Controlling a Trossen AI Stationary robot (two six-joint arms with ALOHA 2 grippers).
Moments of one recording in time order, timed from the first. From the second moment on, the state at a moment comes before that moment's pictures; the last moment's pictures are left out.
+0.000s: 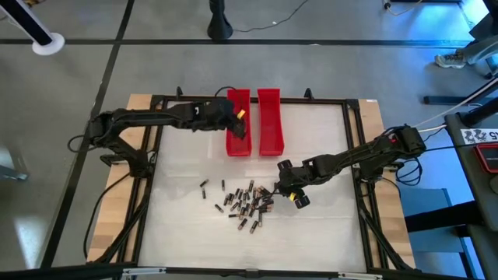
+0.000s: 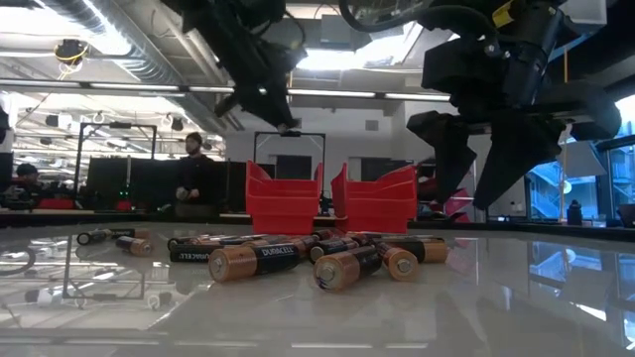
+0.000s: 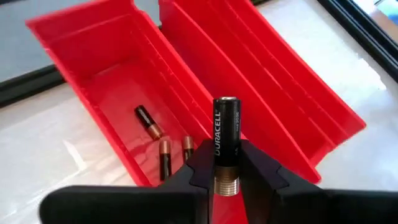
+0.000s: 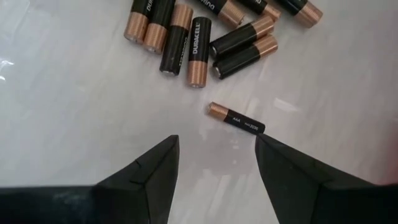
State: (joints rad) left arm 0.31 1.51 1.16 -0.43 -0.26 -0.60; right arm 0.22 1.57 0.89 -0.42 -0.01 -0.24
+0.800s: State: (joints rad) left arm 0.24 1.52 1.15 -0.52 -0.23 -0.46; right arm 0.22 1.57 0.89 -0.39 0.01 -0.43
